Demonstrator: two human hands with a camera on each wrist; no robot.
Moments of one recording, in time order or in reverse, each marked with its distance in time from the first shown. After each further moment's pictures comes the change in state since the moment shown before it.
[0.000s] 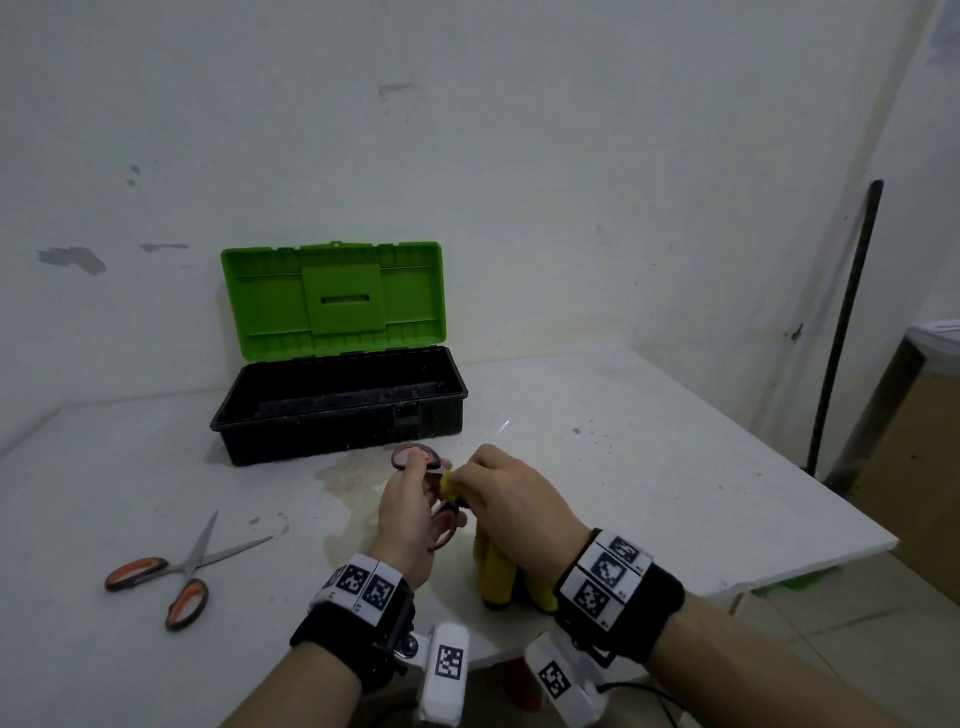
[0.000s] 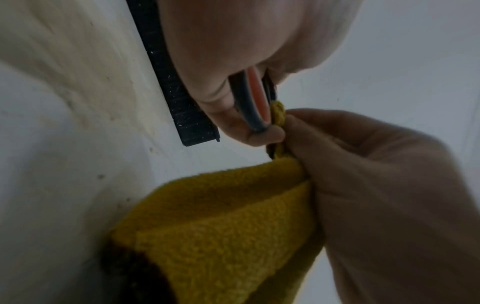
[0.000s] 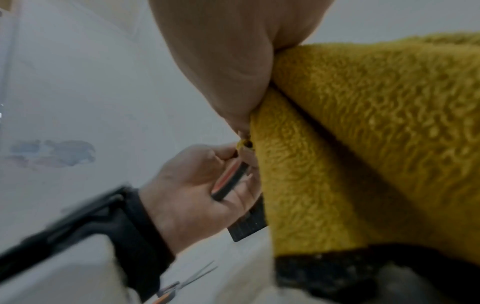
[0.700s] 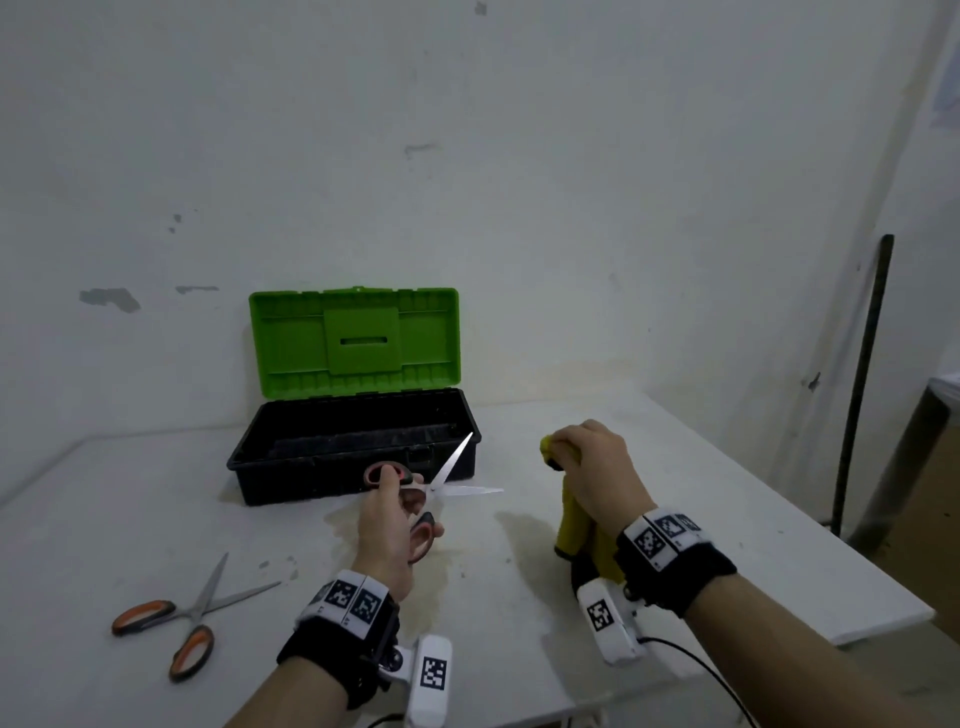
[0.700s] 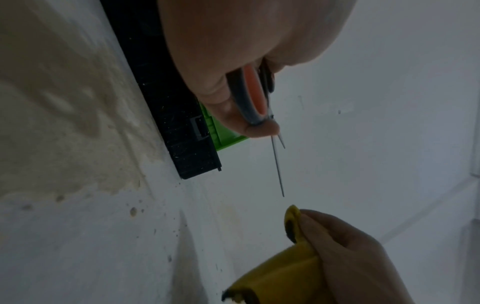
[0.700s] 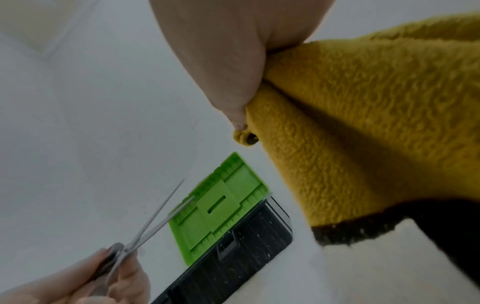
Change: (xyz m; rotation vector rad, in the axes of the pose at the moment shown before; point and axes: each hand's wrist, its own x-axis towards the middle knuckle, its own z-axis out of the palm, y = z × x) left_hand 0.031 0.032 -0.014 -0.031 0.182 0.070; right_hand 0.040 0.101 -0.037 0.138 0.284 0.343
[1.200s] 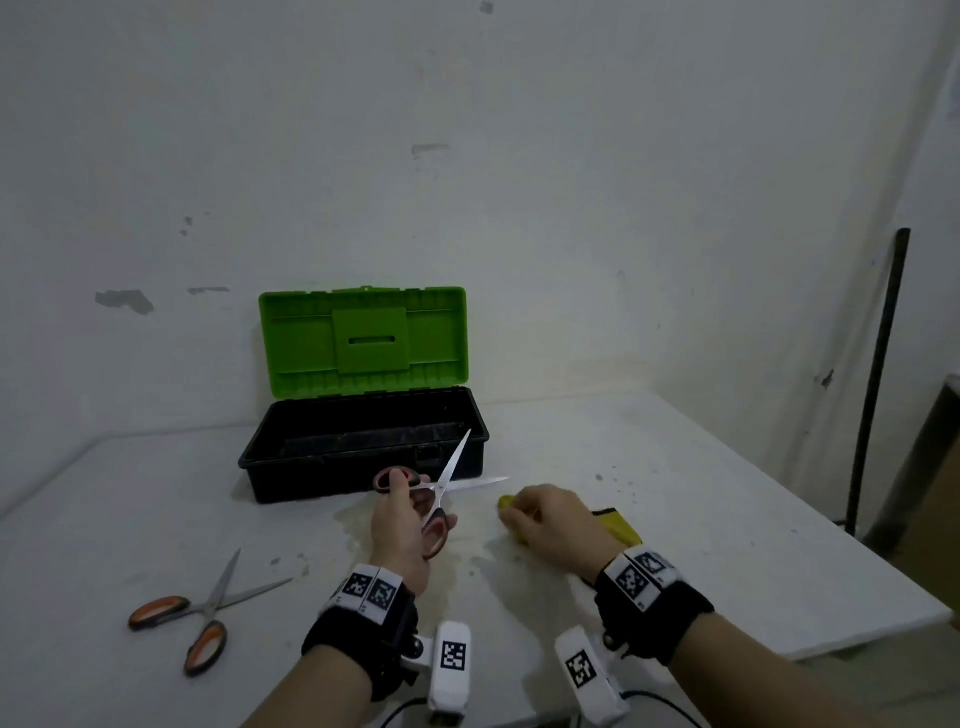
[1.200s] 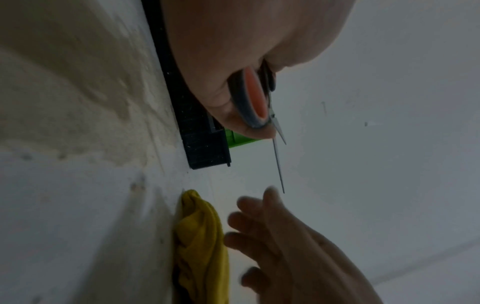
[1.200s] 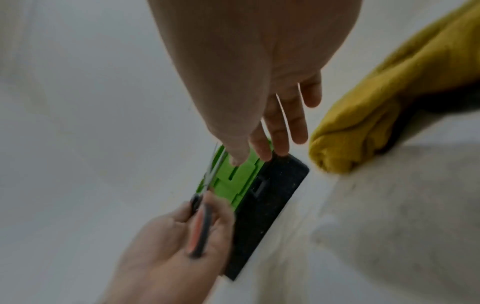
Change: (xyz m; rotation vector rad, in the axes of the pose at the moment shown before) left_hand 0.006 -0.008 0.007 -0.092 0.069 -0.107; right_hand -0.035 -0.020 0.047 -0.003 -0.412 0.079
